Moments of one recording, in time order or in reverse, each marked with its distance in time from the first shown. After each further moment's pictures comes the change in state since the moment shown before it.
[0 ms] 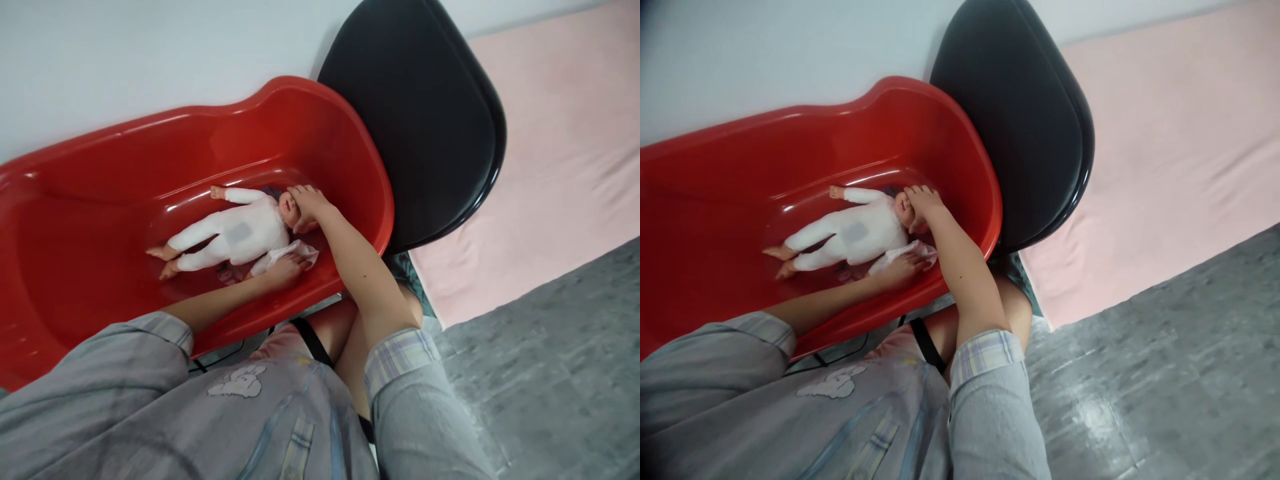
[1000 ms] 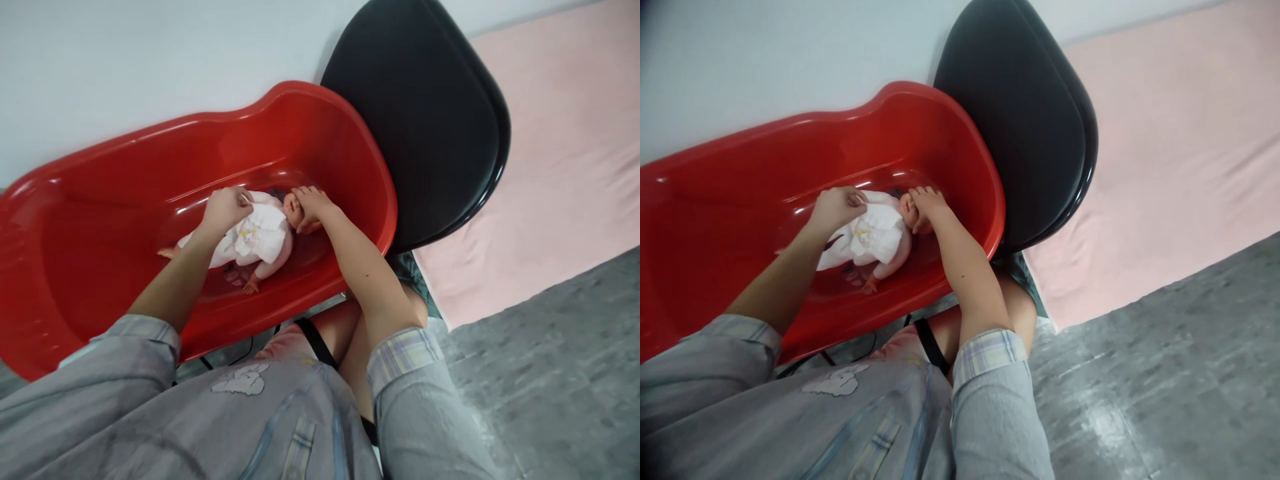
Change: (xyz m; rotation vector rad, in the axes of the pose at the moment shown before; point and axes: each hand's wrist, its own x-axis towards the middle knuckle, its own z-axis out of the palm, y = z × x) left_hand 0.002 -0.047 -0.195 0.036 0.313 -0.837; right_hand 0.002 0.000 -0.001 0.040 -0.011 0.012
